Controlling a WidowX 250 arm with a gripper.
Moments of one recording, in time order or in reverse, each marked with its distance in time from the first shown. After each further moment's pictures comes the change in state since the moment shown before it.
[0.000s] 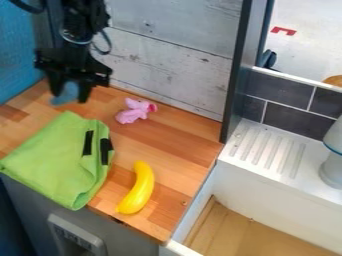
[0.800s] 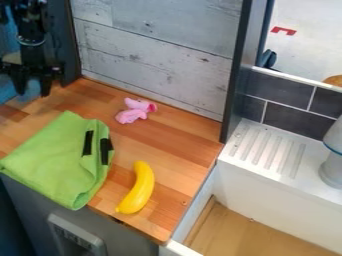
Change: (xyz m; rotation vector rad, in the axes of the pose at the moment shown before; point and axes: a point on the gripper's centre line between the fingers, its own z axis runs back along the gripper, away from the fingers) arm 0.055 0.063 -0.077 -0.048 0.037 0.208
